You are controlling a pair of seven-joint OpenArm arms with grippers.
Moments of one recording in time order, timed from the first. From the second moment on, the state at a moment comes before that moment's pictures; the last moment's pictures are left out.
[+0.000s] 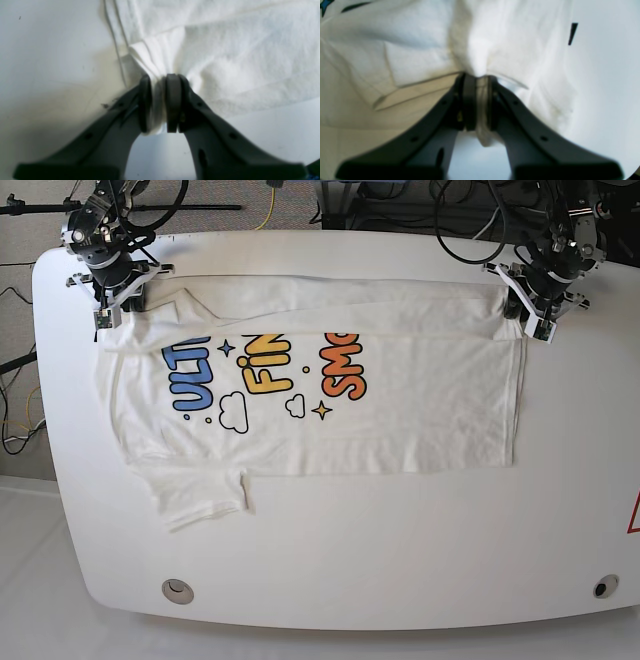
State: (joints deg) left arm 26.9 -14.0 -21.9 101.0 -11.9 -31.2 39.7; right arm -21.2 1.8 40.5 98.0 3.5 40.0 -41.3
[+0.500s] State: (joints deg) left arm 26.1 -14.8 -22.0 108.6 -11.7 -31.4 41.9; right arm -21.9 1.6 40.5 101.7 2.5 40.0 -45.5
